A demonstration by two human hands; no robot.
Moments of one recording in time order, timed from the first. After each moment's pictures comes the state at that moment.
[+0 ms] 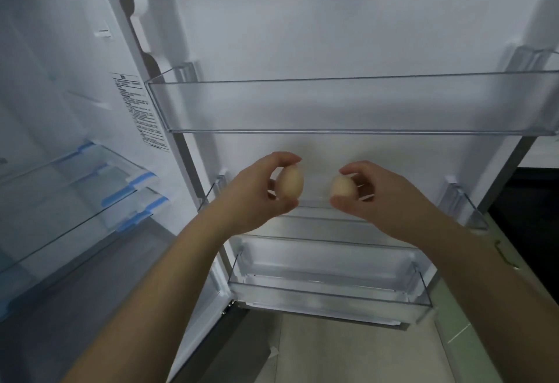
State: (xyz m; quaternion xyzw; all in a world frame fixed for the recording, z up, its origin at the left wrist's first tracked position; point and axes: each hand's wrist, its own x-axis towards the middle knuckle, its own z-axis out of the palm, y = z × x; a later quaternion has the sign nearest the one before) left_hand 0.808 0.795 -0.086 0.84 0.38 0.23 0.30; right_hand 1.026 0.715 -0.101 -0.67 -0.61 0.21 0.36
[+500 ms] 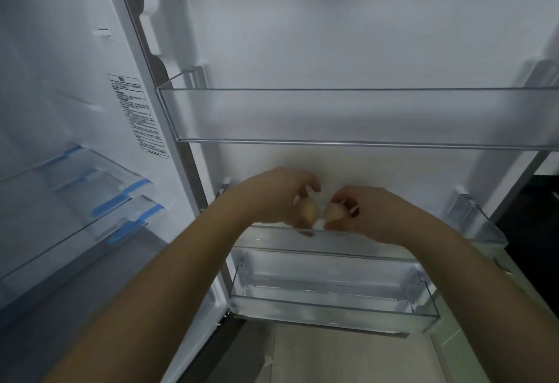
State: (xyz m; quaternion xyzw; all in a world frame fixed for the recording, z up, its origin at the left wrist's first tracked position) left_hand 0.831 0.839 -0.079 0.93 0.33 0.01 0.16; right_hand 1.012 0.755 -0.109 -0.72 -0.64 0.21 0.15
